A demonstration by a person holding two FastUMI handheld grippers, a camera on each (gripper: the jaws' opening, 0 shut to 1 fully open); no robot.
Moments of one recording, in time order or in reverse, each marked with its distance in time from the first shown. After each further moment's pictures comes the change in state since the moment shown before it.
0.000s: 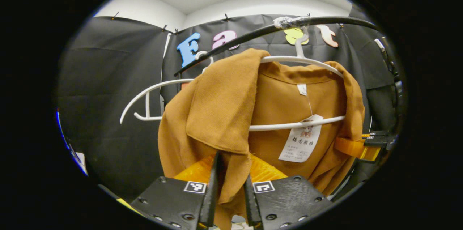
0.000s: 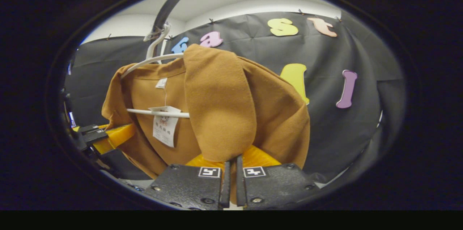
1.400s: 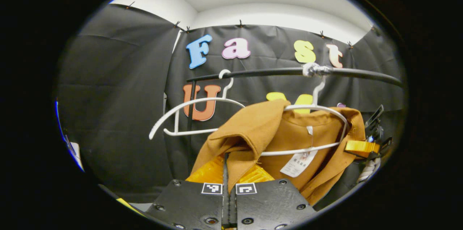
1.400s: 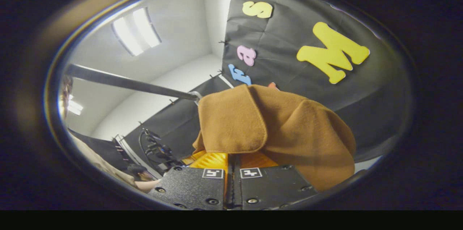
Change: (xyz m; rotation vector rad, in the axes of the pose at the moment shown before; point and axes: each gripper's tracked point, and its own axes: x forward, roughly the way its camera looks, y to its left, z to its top) left arm -0.038 0.051 0.076 -0.147 -0.035 -0.052; right arm -0.069 0.020 0.084 0.614 -0.053 0.938
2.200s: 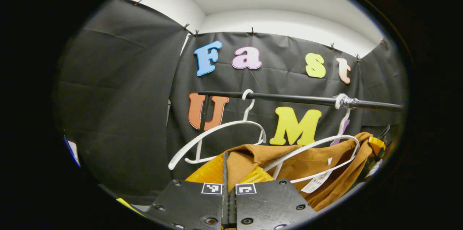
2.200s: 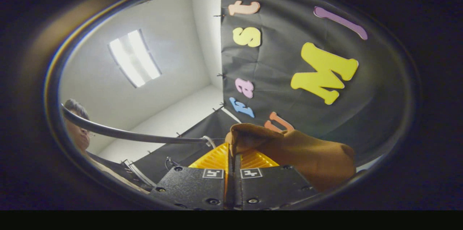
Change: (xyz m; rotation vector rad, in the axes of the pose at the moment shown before) left arm 0.027 0.050 0.032 -0.036 -0.023 -0.015; right arm -0.057 -0.007 0.088 0.094 -0.320 -0.016
